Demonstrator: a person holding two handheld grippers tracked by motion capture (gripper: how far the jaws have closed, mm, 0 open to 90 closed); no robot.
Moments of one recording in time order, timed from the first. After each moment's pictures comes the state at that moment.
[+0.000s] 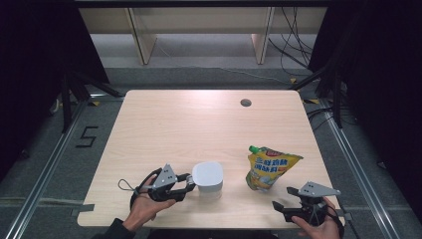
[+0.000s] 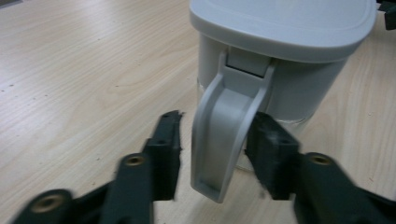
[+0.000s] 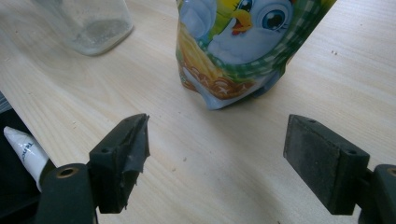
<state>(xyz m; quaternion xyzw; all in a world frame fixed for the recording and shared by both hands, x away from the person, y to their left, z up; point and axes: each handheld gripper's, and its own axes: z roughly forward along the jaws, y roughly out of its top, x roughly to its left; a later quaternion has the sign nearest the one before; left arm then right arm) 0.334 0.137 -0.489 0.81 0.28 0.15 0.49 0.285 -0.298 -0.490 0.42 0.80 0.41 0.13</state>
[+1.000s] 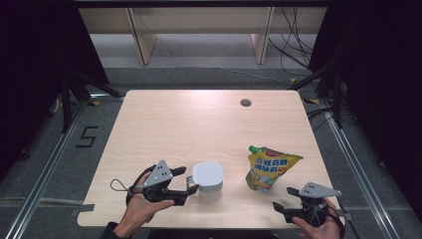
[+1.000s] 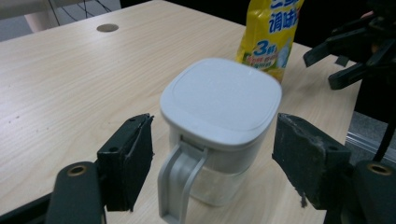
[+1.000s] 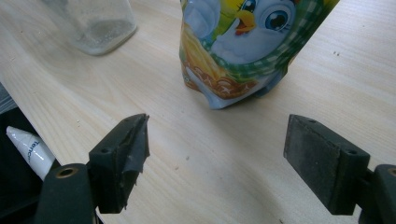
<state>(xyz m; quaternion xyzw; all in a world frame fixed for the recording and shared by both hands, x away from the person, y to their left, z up) 0.314 0.134 -0.438 0.79 0.28 0.14 0.52 0.285 -0.300 -0.490 0.40 0.80 0.42 0.14</state>
